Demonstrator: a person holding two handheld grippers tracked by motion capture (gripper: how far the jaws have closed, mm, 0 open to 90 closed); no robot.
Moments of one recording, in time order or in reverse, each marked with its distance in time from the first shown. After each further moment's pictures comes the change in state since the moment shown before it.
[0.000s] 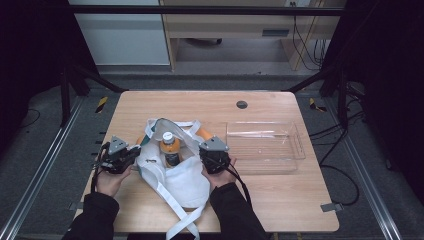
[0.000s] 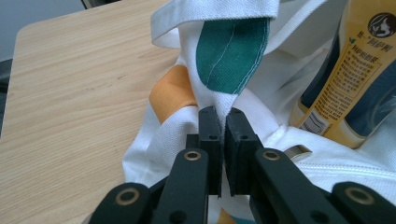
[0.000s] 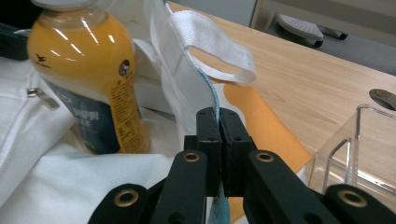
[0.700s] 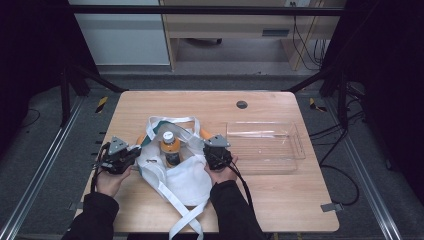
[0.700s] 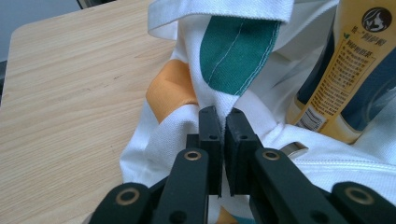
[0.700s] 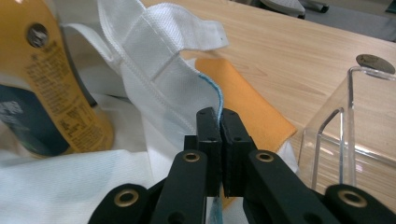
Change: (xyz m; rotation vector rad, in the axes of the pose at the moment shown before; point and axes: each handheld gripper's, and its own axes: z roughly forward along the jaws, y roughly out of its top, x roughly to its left) left arm 0.000 -0.001 0.001 0.000 -0.012 0.010; right arm -0.013 -0.014 0.027 0.073 -0.079 0.068
